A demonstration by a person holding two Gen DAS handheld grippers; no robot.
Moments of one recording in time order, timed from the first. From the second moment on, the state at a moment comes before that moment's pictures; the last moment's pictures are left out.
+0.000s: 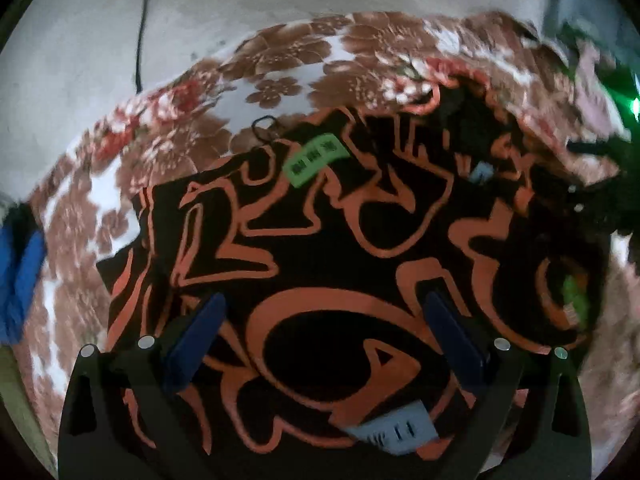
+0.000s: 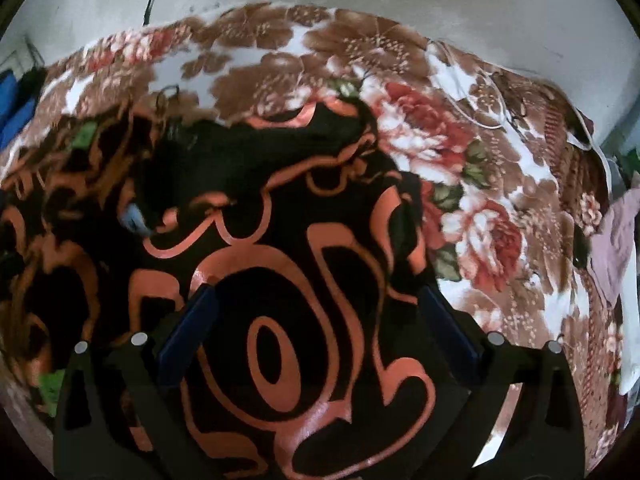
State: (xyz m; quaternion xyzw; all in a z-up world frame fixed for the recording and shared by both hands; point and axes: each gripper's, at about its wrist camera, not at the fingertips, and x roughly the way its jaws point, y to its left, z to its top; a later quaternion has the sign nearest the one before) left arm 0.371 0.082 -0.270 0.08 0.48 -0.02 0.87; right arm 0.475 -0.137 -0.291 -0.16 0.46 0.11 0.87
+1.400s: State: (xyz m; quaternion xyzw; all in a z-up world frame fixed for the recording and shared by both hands) left arm 0.530 -0.039 -0.240 0.26 0.47 -0.21 0.82; right arm 0.472 -0.198 -0.317 -0.10 0.48 0.11 0.86
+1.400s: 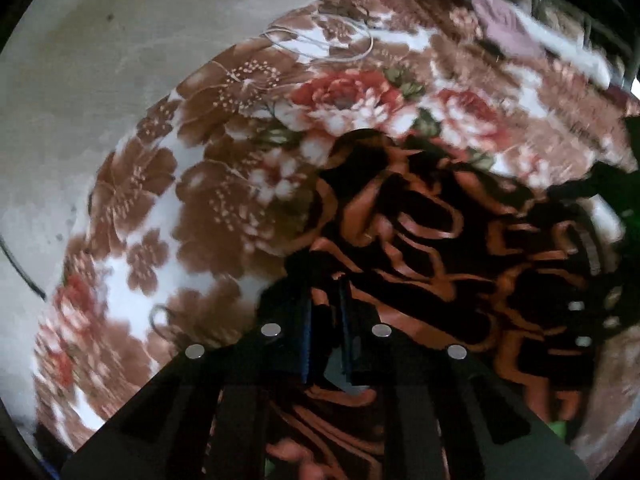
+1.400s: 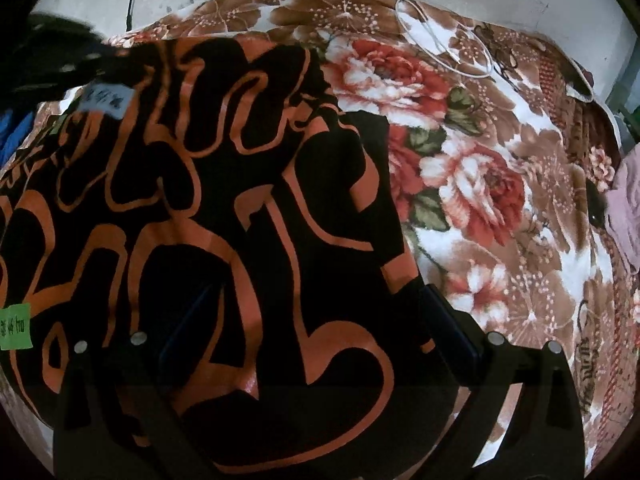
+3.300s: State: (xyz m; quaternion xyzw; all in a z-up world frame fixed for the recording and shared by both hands) left arm 0.298 0.279 -0.322 -0.37 0.46 -0.10 0.80; right arm 0.382 -0.052 -0.267 -0.16 0.45 0.16 0.86
